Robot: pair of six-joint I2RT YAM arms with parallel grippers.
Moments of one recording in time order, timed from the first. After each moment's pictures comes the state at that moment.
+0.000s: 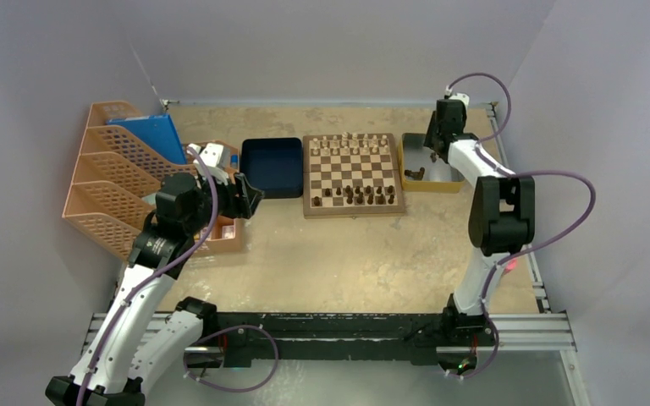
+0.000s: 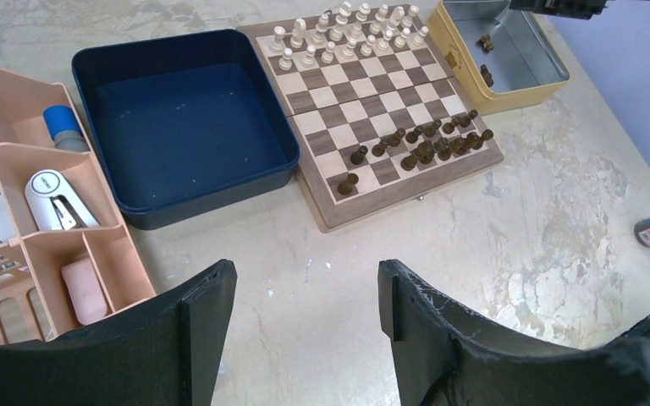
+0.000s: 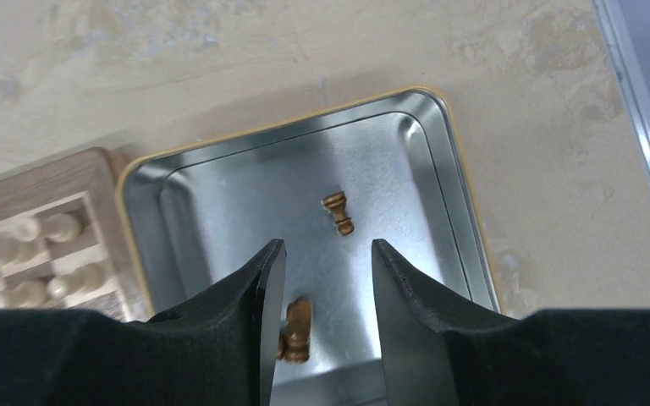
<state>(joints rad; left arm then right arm) -0.30 0.75 0.87 -0.43 0.20 -0.22 0.07 1.88 1.42 -0.20 0.31 0.22</state>
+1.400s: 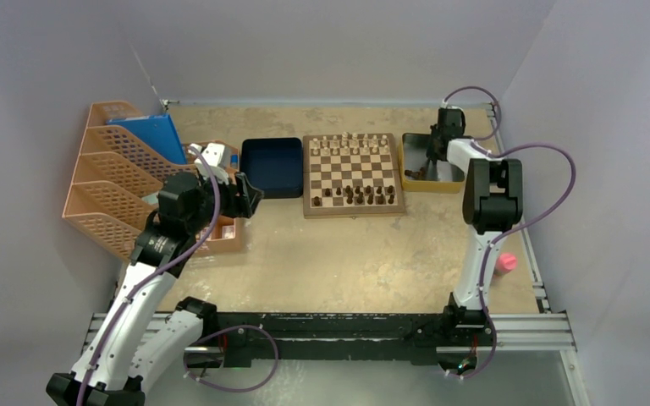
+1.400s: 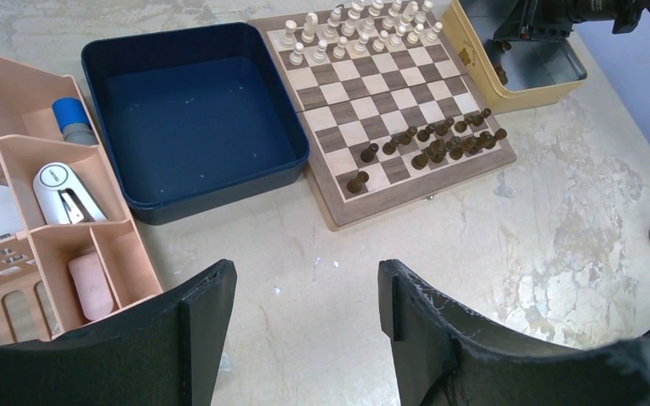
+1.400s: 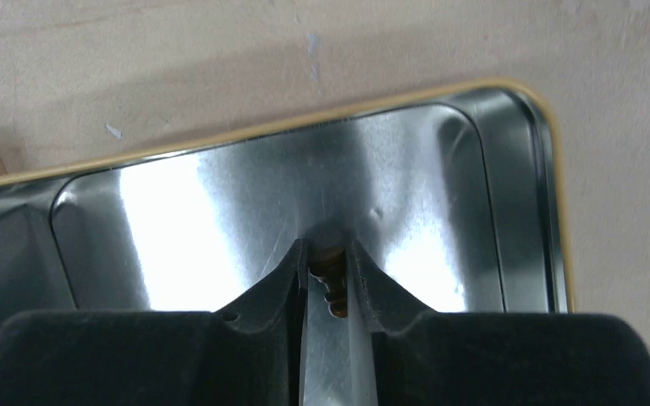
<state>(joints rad) -0.30 0.76 0.86 -0.43 0.17 -0.22 -0.02 2.16 1.53 -0.17 0.15 0.15</state>
